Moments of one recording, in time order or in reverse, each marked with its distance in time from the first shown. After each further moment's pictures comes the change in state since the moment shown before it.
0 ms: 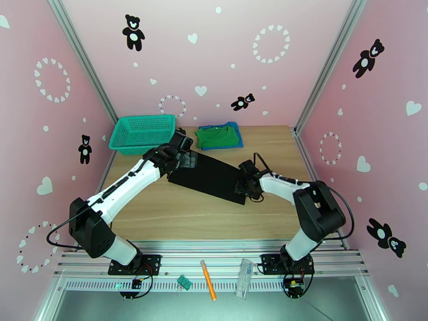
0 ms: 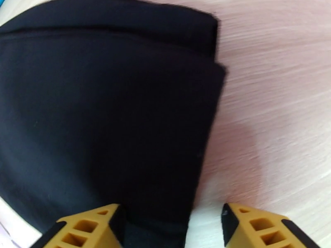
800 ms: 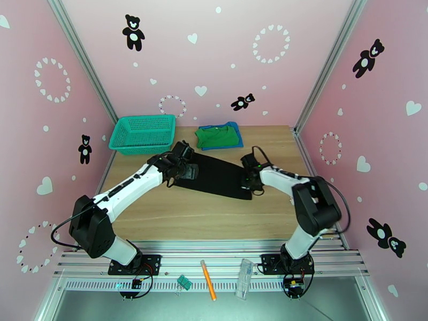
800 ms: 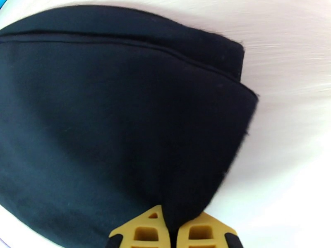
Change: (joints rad) left arm -0.022 0.005 -0.160 0.014 0.206 -0.050; right arm -0.128 -0.058 0.114 -0.169 0.050 -0.303
